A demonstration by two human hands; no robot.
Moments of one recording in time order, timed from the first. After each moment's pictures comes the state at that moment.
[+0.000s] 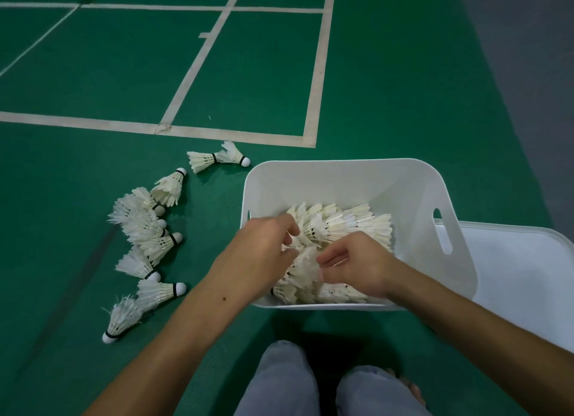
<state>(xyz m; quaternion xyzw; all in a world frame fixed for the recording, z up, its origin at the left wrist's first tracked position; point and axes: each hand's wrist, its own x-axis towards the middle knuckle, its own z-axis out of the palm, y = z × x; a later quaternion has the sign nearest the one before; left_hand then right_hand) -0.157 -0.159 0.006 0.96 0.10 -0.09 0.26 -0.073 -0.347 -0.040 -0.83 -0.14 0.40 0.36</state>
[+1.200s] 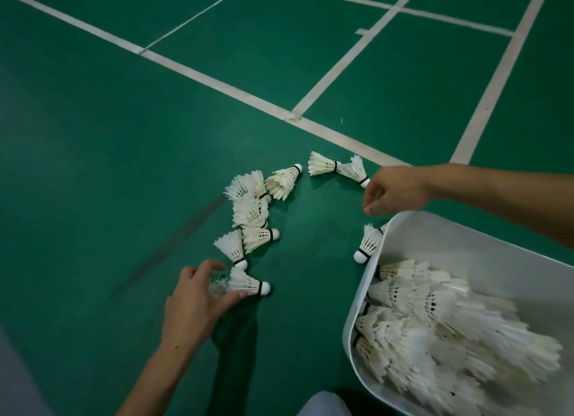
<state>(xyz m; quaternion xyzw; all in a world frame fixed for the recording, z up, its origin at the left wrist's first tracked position) -0.332 -0.002 -0.114 0.81 0.53 0.01 0.25 0.073 -0.096 -0.005 -0.77 -0.53 0.35 -0.08</state>
